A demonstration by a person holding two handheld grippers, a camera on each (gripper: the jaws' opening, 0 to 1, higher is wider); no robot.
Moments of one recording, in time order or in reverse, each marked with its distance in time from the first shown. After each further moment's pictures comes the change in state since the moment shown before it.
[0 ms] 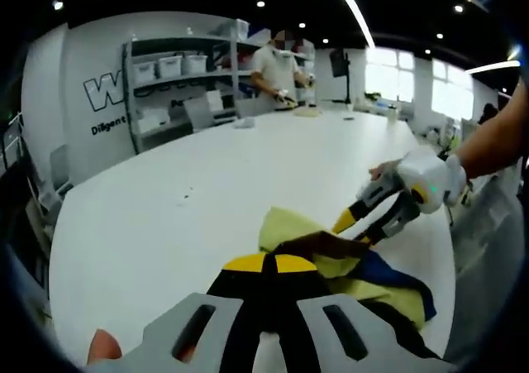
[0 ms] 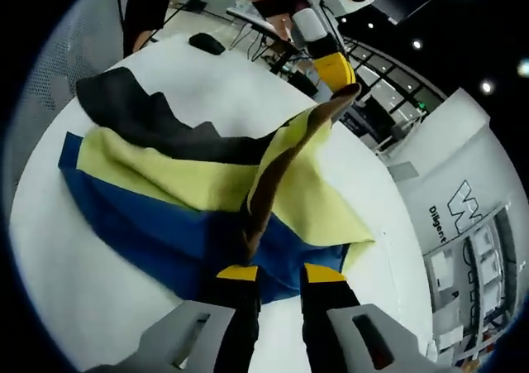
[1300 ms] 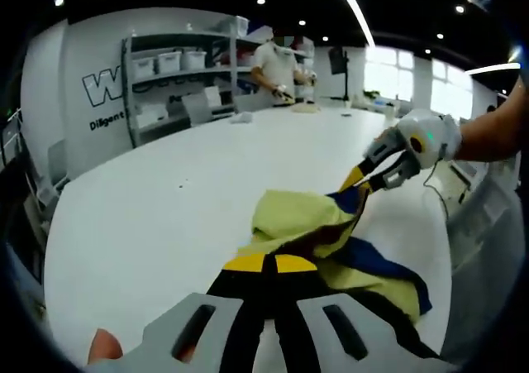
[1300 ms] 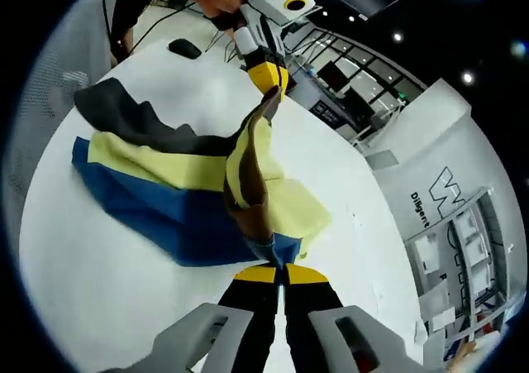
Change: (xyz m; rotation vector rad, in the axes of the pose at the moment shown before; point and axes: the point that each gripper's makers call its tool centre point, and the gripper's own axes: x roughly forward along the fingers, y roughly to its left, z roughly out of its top) left arm -0.005 -0.018 -0.022 -0.005 0.024 -0.020; right arm -0.057 -0.026 -0.018 0.056 0.042 -0.100
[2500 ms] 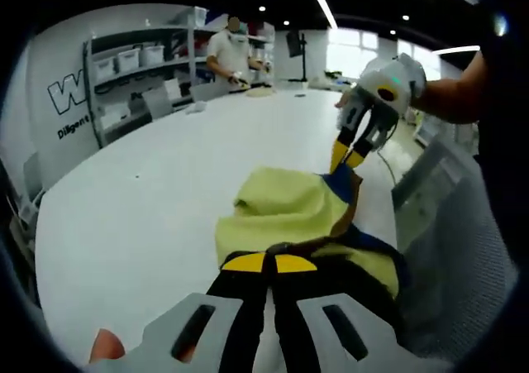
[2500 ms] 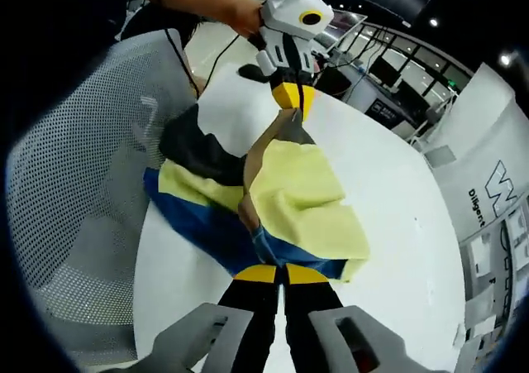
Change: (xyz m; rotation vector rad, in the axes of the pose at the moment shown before) left arm -0.045 -0.075 -0.021 0.085 0.067 -0.151; right arm -0.071 0.071 0.035 0.052 0.004 0.336
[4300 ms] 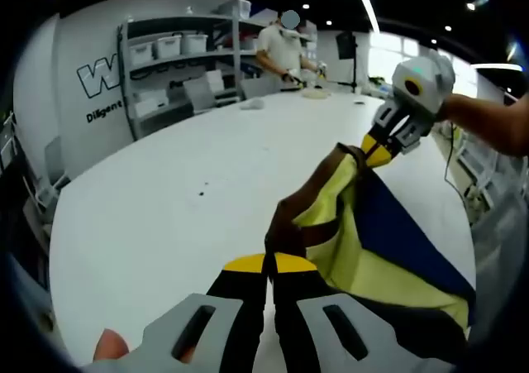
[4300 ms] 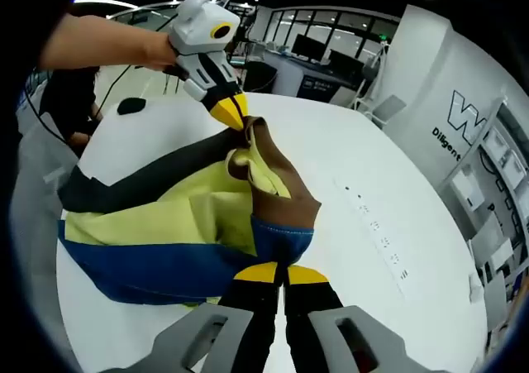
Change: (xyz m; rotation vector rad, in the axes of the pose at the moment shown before) left arm 0.082 0.180 0.050 -0.083 0.036 0.156; right arm 0.047 -0.204 -0.039 0.346 -0.007 -0.148
